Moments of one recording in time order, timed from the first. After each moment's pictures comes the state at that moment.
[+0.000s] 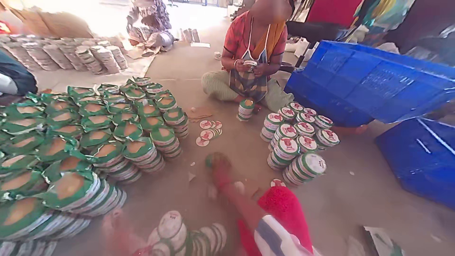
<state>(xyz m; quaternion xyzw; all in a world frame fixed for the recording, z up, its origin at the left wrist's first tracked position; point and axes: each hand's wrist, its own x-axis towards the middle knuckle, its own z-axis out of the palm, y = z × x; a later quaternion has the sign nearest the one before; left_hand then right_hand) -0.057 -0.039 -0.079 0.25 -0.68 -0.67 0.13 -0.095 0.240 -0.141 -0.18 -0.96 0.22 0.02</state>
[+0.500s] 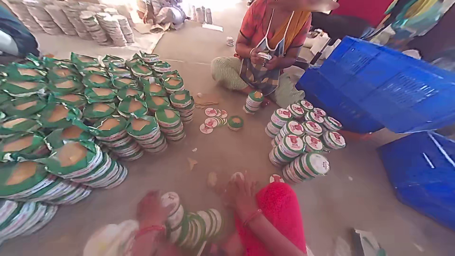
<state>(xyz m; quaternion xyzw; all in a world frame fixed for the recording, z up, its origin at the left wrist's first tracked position) -0.048 -0.032 -0.121 0.04 -0.95 -0.25 -0.20 0.061 0.241 -0.108 -0.17 -0.96 0.11 -0.19</state>
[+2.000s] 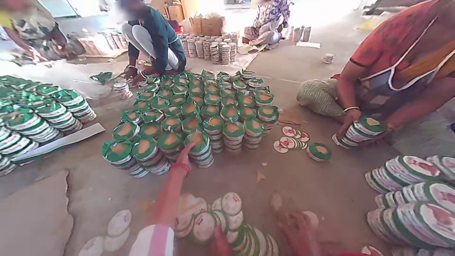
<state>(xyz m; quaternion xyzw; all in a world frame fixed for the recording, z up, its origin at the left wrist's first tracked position) -0.185 -0.170 -0.086 0.32 -0.59 -0.73 -0.05 0.048 0.218 -0.115 -0.10 -0.90 0.42 0.02</state>
